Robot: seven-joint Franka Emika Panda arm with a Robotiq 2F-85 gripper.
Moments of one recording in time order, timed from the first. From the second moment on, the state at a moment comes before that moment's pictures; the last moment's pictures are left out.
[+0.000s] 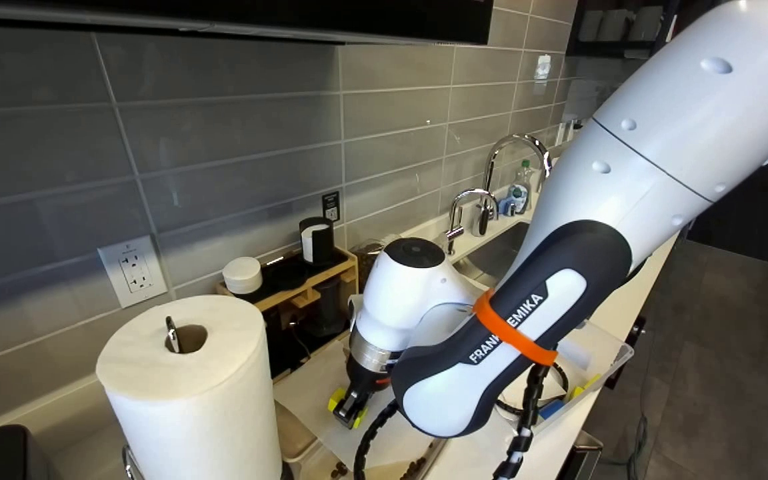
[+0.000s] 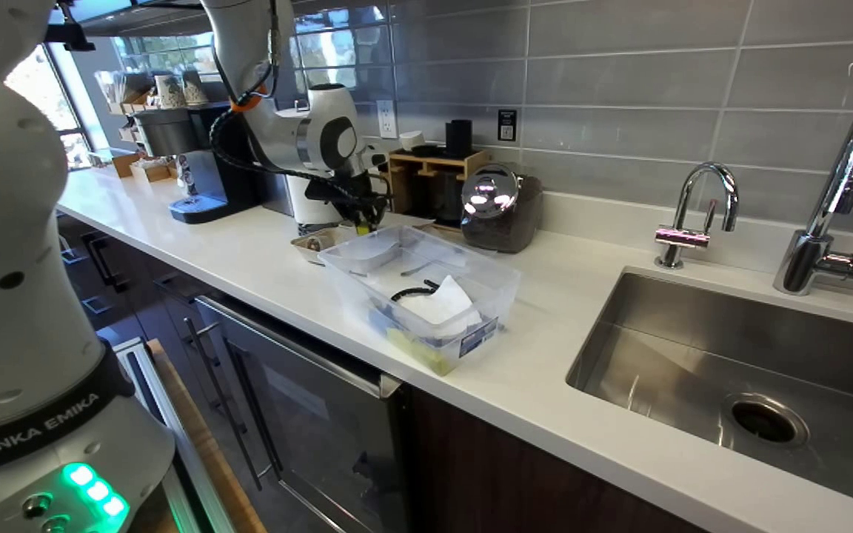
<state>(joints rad) 0.48 0.63 0.03 -2.00 -0.06 2.90 0.07</state>
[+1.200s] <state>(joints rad) 0.50 0.63 0.03 -1.89 -0.15 2.67 0.21</state>
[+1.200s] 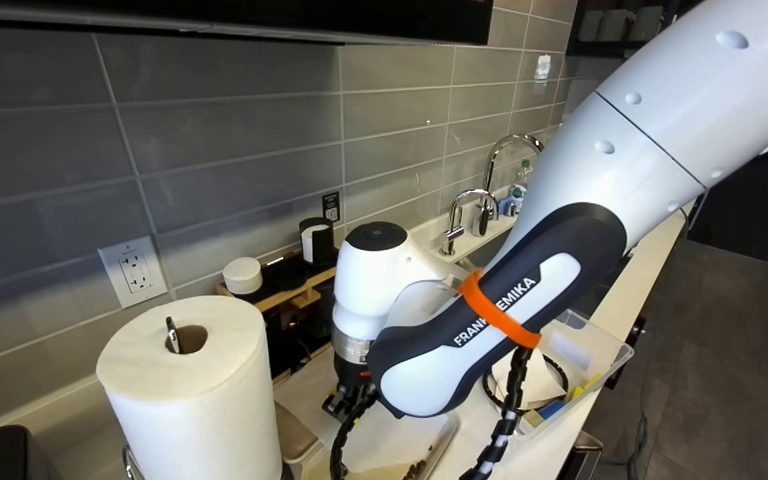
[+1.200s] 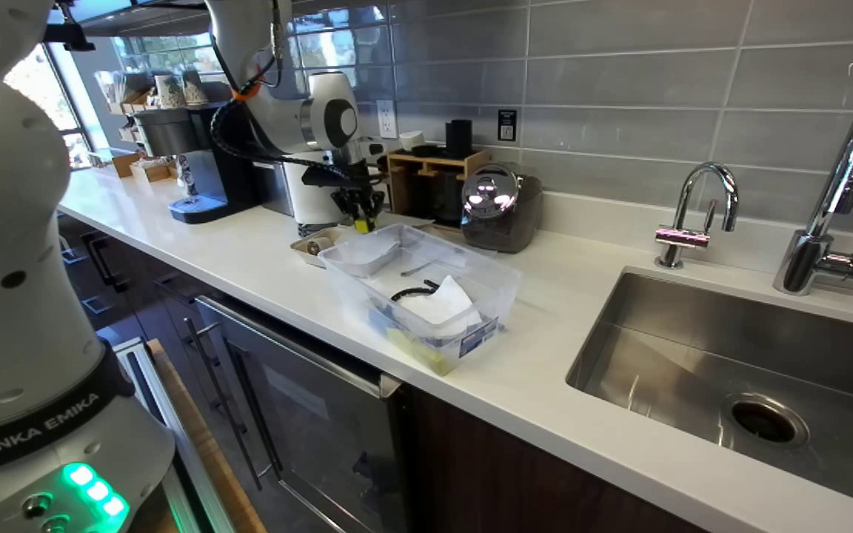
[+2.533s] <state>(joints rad) 0.34 0.38 0.06 -2.06 0.00 2.81 0.37</state>
